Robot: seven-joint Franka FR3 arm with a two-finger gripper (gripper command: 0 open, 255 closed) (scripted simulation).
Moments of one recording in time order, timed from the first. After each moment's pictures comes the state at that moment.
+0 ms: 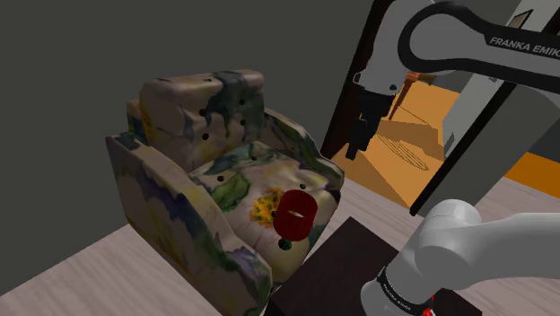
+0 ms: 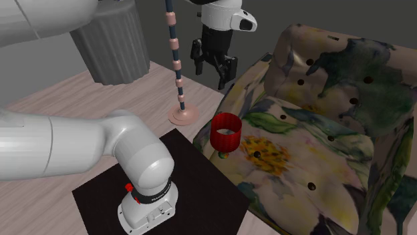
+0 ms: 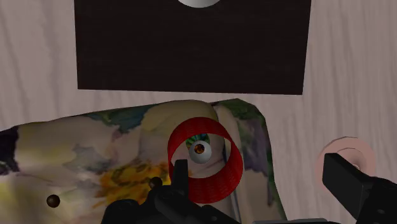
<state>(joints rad) 0.00 -0.83 -0.03 -2.43 0.06 1.49 -0.10</state>
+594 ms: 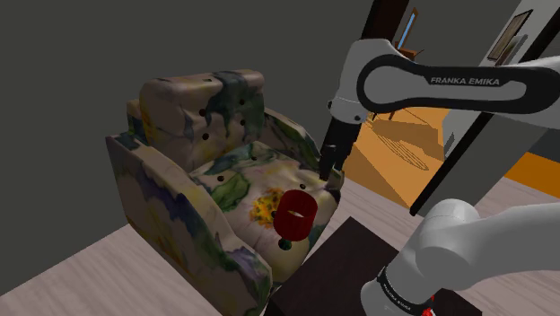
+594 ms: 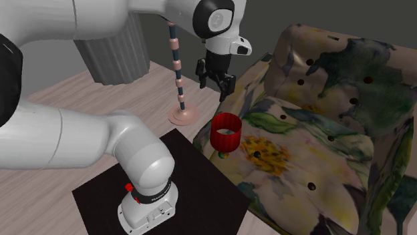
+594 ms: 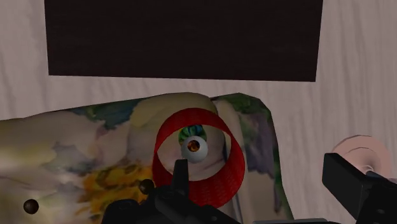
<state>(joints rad) 0.02 -0.72 0.03 -2.57 0.09 1.74 -0.06</state>
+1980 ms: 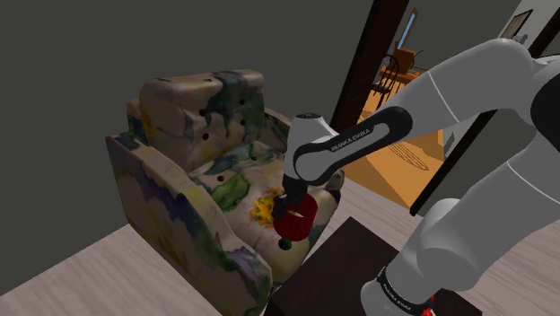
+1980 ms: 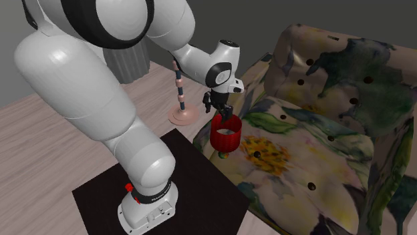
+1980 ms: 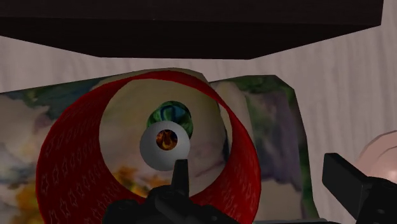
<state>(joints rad) 0.05 -0.18 0.14 -2.69 0.13 2.39 0.03</state>
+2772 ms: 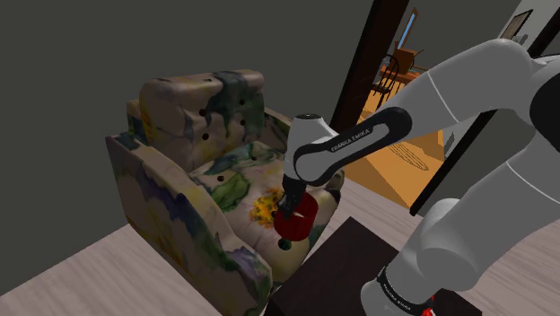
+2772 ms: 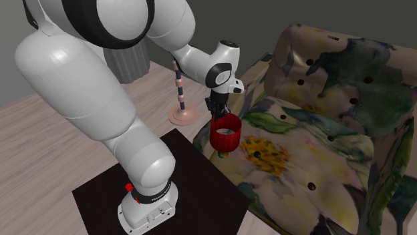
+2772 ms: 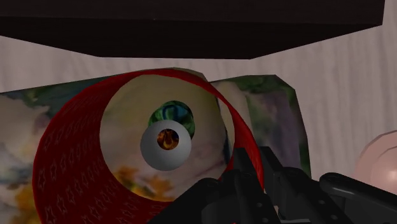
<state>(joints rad) 0.05 -0.18 0.14 -2.69 0.13 2.39 0.03</state>
